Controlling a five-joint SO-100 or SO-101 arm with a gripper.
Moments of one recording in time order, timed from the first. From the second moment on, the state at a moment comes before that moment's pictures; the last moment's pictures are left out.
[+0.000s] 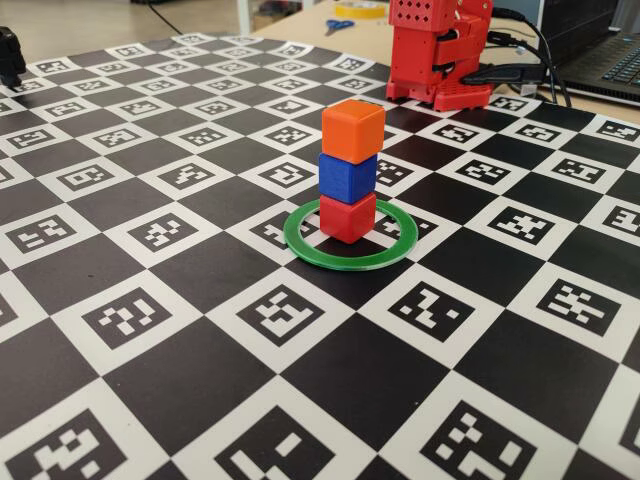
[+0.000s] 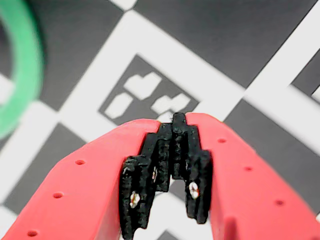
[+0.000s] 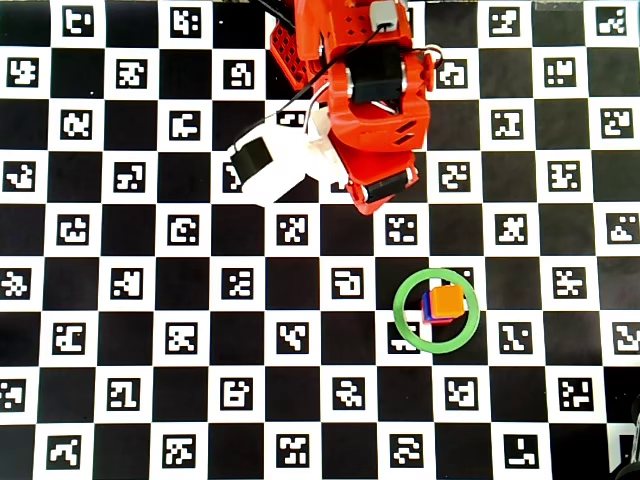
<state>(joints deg) -2.0 123.9 112.2 82.6 -33.3</state>
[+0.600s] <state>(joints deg) 1.8 150.0 149.2 53.9 -66.7</state>
